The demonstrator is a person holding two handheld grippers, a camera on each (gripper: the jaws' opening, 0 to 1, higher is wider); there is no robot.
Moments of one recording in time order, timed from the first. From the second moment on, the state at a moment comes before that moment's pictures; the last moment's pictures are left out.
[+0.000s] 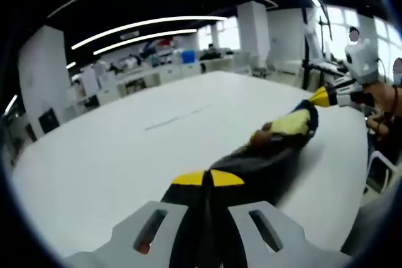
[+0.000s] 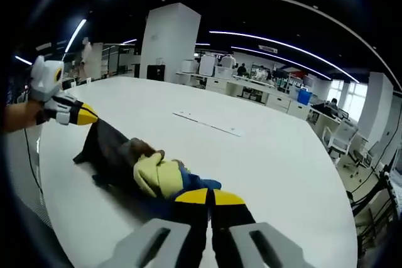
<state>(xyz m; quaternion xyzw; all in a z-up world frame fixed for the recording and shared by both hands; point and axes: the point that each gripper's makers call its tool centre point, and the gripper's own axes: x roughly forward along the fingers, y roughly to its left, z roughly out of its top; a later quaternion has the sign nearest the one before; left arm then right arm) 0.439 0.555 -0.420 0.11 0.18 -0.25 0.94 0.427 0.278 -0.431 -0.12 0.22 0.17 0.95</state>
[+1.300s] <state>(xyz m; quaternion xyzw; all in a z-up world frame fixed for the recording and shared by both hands) 0.425 0.645 -0.473 0.12 0.27 -0.15 0.94 0.399 0.250 -0.492 0.05 0.32 0.13 0.94</state>
